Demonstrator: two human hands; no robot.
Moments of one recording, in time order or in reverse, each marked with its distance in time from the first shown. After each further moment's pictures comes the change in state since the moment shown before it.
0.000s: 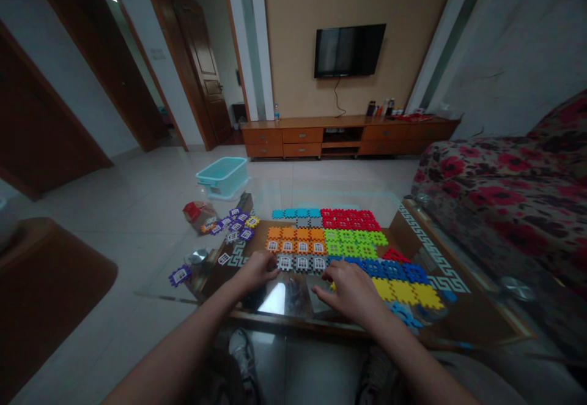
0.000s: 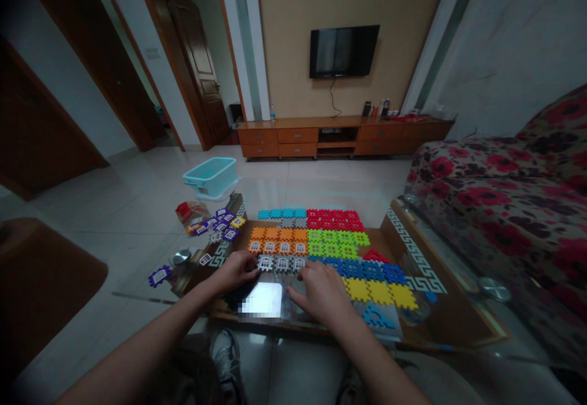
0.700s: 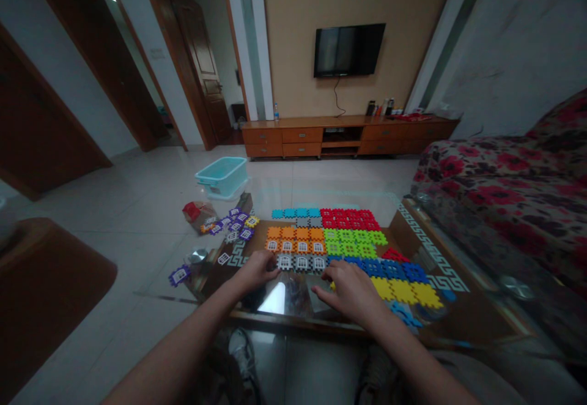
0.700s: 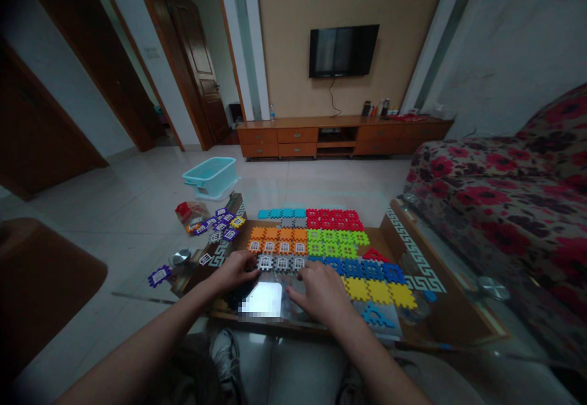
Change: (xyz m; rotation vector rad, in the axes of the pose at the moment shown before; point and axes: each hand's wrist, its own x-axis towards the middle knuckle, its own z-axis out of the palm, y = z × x) left_hand 0.000 0.001 0.000 0.020 -0.012 -0.018; right_hand -0.001 -0.001 -0.002 0.024 -0.009 0.006
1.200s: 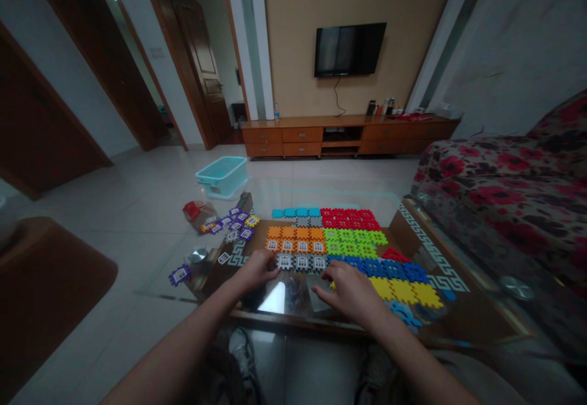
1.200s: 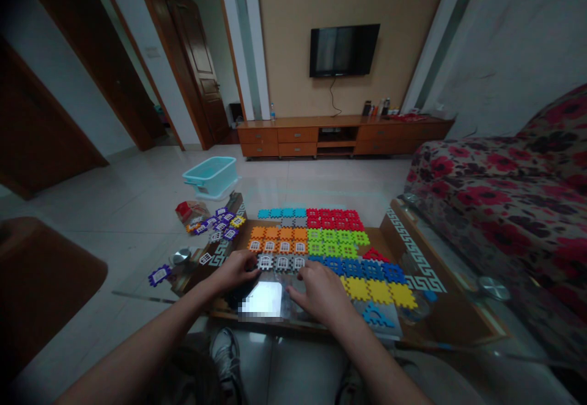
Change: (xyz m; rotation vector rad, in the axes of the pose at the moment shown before) left_hand 0.000 -0.003 0.001 -0.014 0.019 0.025; right_hand 0.000 0.002 0.004 0.069 0.001 -0.009
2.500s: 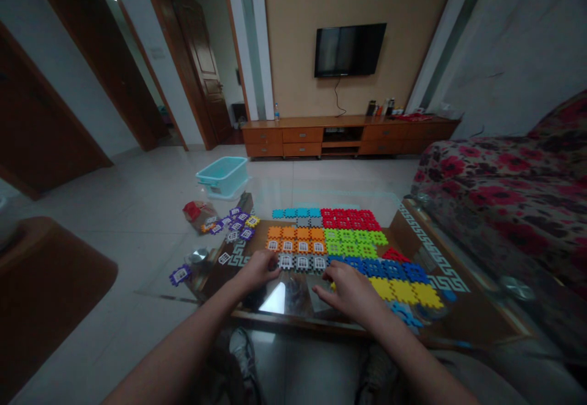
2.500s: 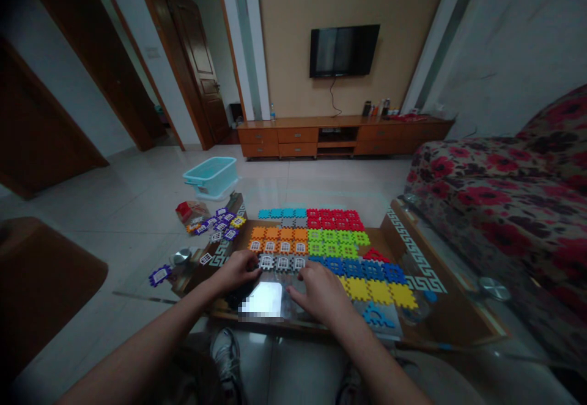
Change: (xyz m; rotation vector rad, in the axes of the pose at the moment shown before) left_hand 0.001 0.001 0.004 -0.010 0.045 0.010; right_hand 0.001 0.002 0.004 0.026 -0.021 0.012
